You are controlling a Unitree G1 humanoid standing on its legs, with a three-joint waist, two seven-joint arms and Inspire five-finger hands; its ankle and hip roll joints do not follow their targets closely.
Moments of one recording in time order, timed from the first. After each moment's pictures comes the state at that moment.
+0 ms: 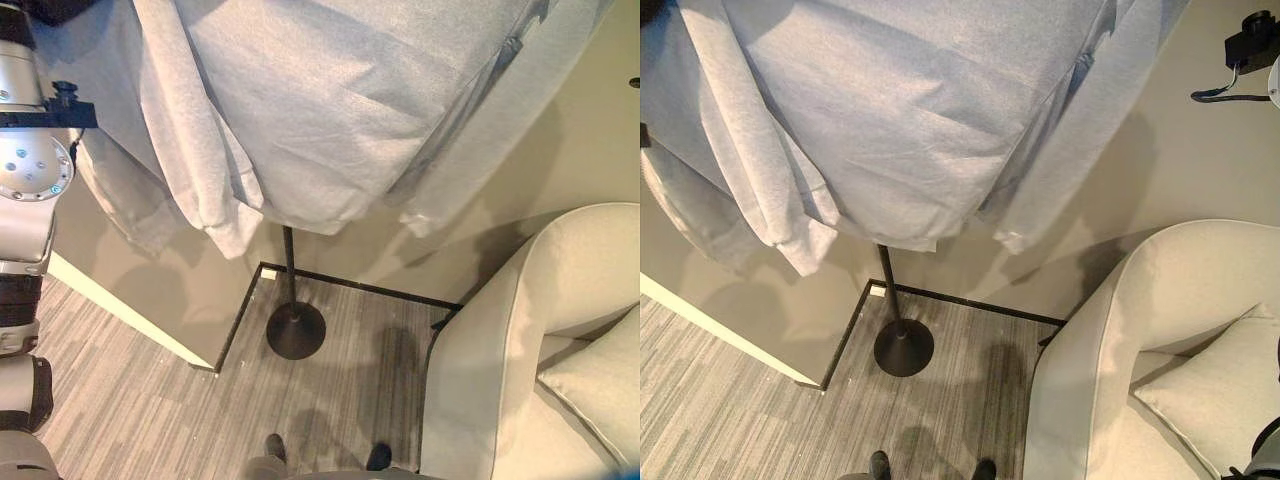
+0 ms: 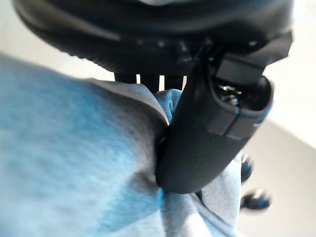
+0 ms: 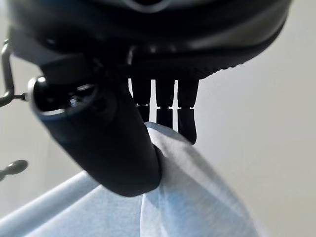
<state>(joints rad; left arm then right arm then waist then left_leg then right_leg) -0.76 1.02 -0.06 0.10 -0.03 -0.21 0.46 -1.32 -1.25 0.56 0.47 0.19 -0.15 -0.23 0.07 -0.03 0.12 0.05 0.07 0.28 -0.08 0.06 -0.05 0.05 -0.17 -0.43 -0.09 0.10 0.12</state>
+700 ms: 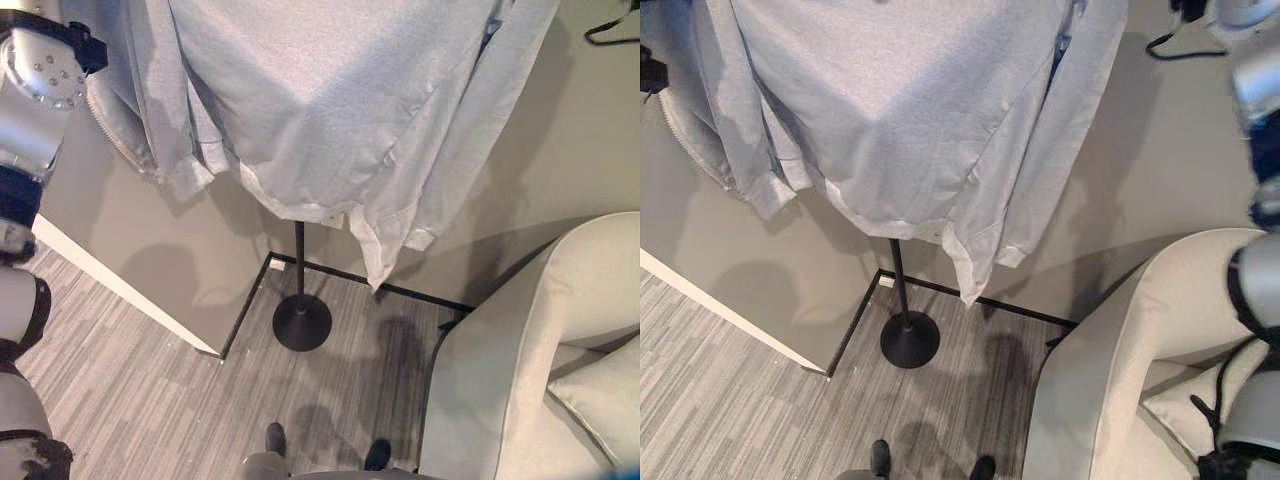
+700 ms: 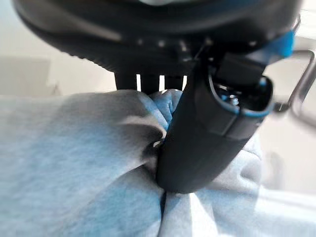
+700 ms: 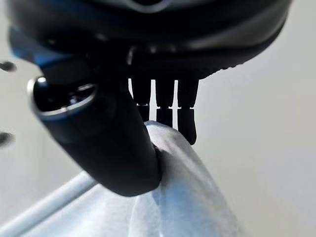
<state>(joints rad) -1.48 0.99 -0.76 0.79 -0.04 -0.13 0.43 -1.72 -0.92 0.92 0.99 0.22 -0.11 -0.24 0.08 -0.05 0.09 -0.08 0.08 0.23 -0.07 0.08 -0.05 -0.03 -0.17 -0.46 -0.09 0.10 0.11</state>
